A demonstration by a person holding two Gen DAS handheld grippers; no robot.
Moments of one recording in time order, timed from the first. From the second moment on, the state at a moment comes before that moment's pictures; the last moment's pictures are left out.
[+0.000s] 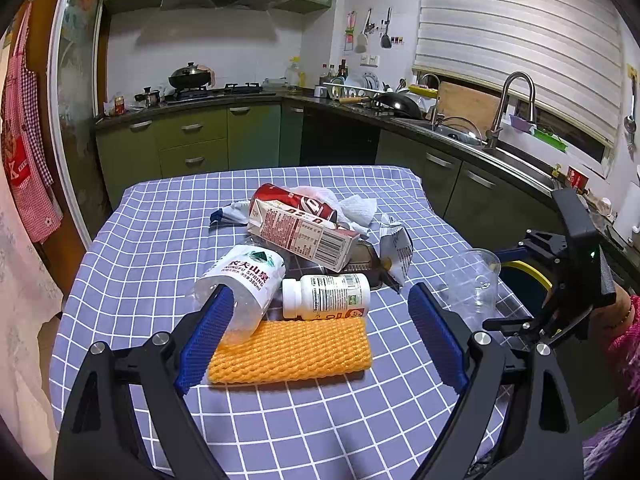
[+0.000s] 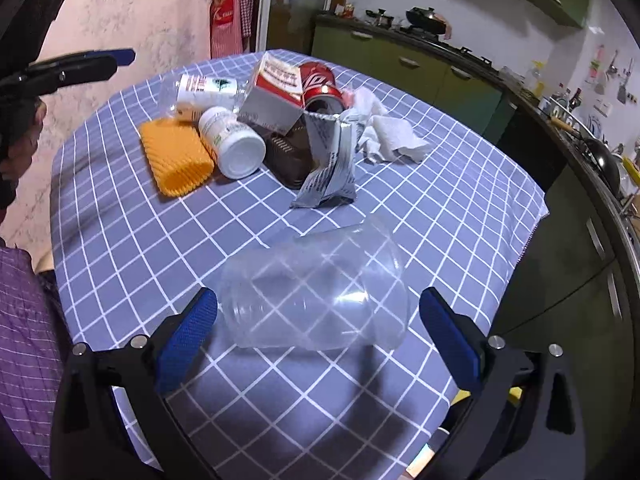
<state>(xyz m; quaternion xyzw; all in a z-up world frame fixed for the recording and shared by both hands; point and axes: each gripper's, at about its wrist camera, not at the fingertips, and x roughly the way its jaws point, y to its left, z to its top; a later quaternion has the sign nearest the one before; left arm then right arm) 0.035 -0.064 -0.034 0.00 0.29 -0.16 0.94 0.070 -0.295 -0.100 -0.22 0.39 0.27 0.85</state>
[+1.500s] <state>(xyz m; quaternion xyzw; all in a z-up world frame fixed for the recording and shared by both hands) 0.036 -0.098 -0.048 0.02 0.32 -0.20 0.93 0.035 -0.518 -0.151 0.03 0.50 -0.07 0.86</state>
